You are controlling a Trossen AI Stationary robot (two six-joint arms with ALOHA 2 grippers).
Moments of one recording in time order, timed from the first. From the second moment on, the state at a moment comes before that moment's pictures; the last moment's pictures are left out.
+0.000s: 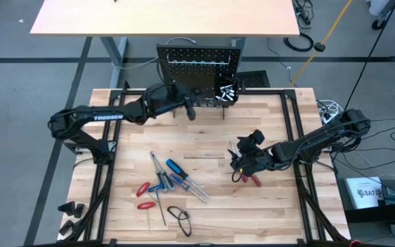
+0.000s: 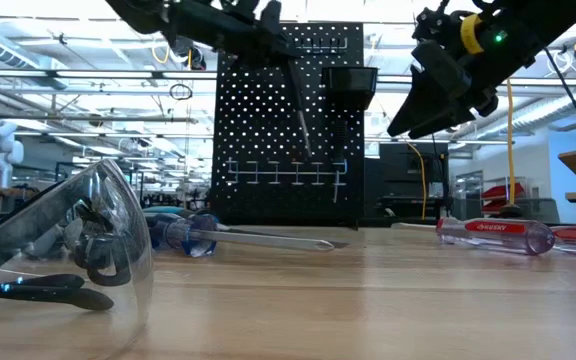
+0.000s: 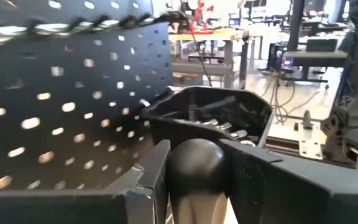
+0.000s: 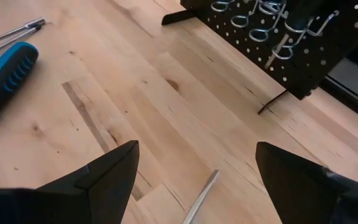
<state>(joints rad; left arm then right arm) 0.35 1.47 1.01 0.40 -0.08 0.09 0.33 1.34 0.75 -0.34 0.83 0.72</state>
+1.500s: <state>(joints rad) 0.43 1.67 1.10 0.44 0.02 0.11 0.34 1.35 0.75 -0.32 0.80 0.74</state>
